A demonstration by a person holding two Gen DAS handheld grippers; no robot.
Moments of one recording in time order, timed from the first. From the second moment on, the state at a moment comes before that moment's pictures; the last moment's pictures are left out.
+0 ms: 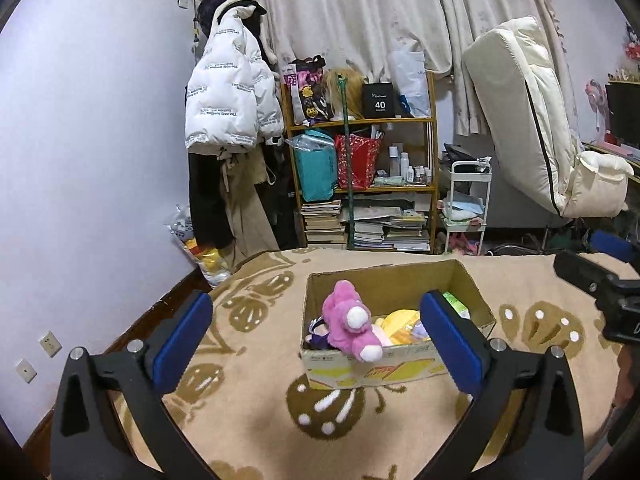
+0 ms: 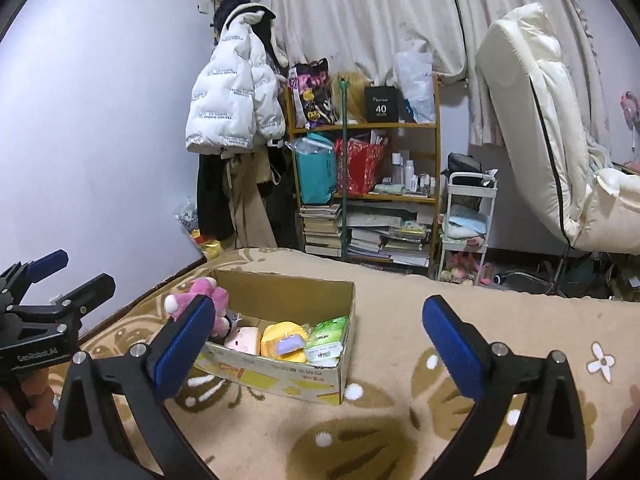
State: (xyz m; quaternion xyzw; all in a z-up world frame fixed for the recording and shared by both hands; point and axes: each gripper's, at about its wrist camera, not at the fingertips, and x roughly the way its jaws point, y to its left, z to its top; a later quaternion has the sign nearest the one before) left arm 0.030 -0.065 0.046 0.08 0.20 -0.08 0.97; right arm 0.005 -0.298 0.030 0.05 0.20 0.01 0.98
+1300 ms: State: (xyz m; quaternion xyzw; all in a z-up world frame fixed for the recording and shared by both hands) left arm 0.024 -0.046 0.018 0.08 0.21 -0.05 0.97; right arm -0.002 -0.300 0.008 0.05 0.22 0.00 0.97
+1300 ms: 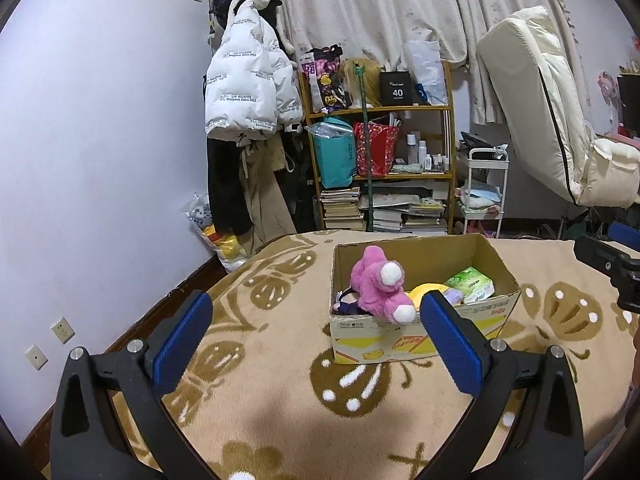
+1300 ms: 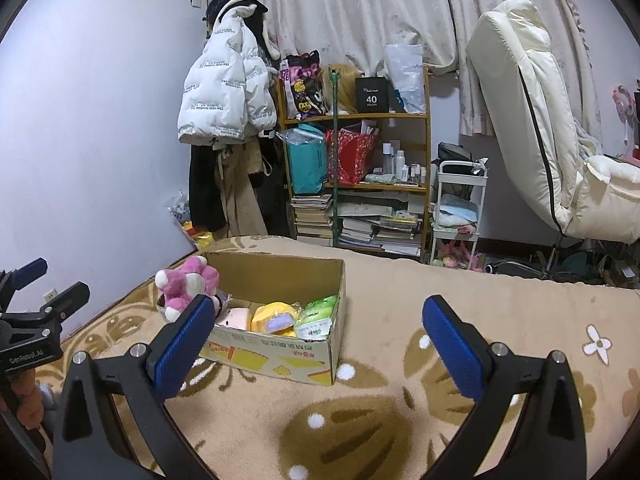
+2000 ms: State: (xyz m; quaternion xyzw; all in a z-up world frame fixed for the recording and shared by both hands) left arm 0.029 -0.041 0.011 0.08 0.21 -0.04 0.97; right arm 0.003 -0.300 0.006 0.05 0.22 -0.01 0.97
